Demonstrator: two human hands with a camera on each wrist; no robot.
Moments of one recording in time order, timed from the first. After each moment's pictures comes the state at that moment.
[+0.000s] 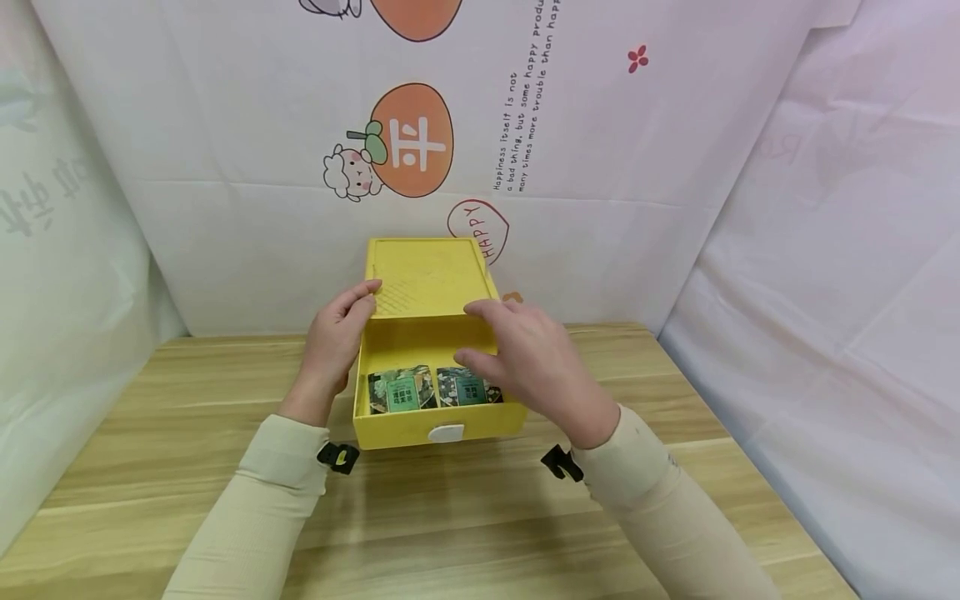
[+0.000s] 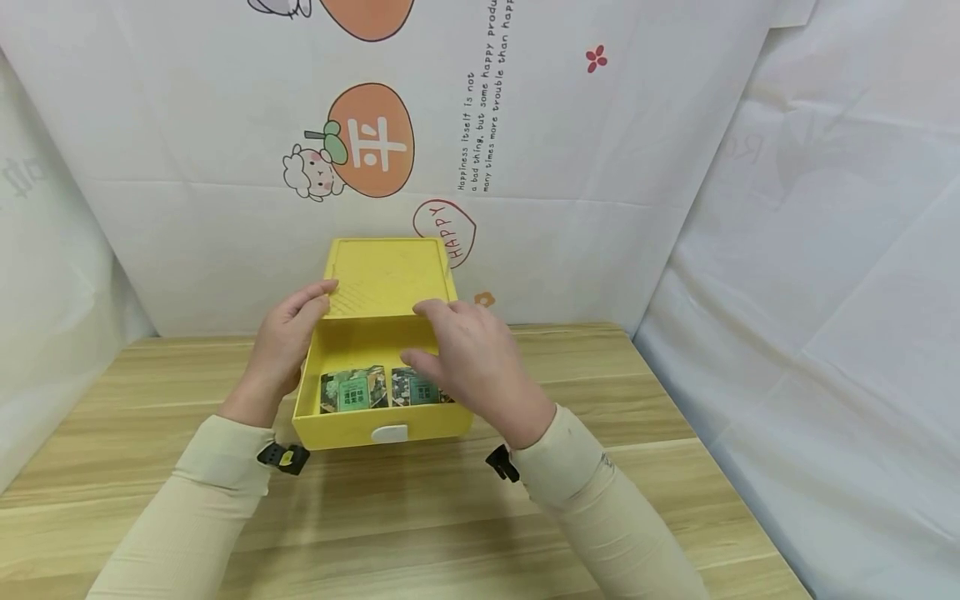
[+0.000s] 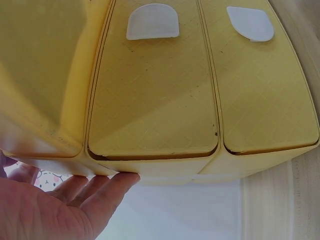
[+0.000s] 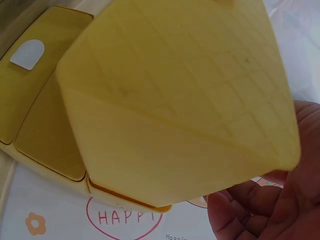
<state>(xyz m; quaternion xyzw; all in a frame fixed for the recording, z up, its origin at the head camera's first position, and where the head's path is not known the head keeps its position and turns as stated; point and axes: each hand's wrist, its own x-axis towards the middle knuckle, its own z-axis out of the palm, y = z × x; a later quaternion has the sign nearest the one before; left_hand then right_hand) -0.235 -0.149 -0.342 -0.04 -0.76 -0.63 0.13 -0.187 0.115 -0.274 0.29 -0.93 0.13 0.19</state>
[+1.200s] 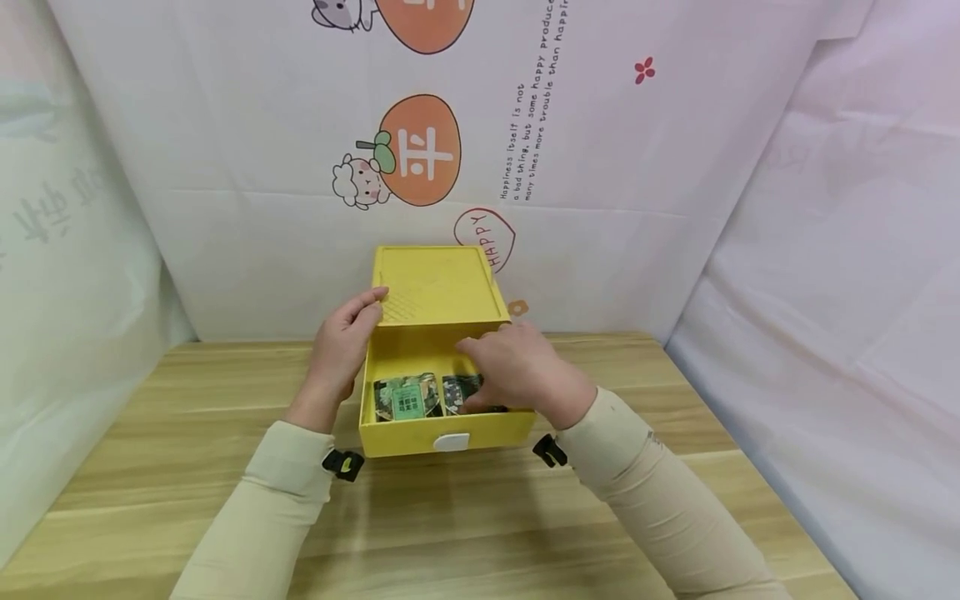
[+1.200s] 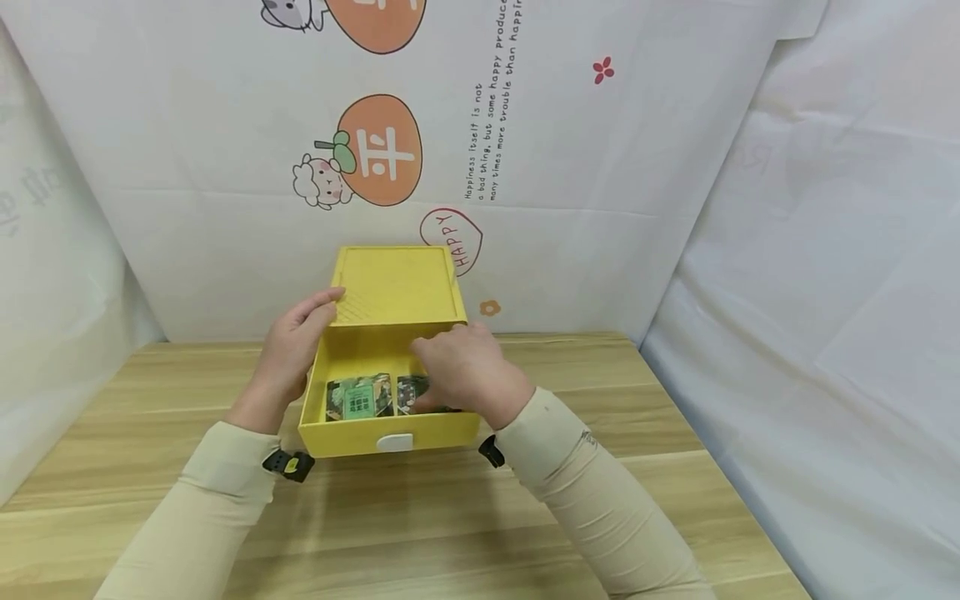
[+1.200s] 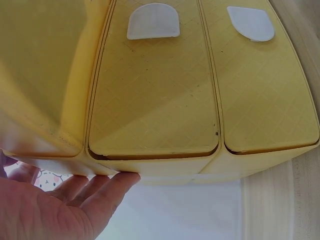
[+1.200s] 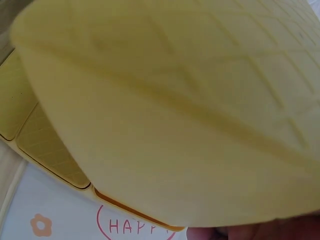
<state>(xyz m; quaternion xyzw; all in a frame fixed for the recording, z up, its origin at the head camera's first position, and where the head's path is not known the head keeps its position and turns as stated) -0.235 -0.149 -0.341 -0.03 -0.76 -0.63 0.13 -0.211 0.092 -0.272 0.33 -0.94 -0.11 0.00</state>
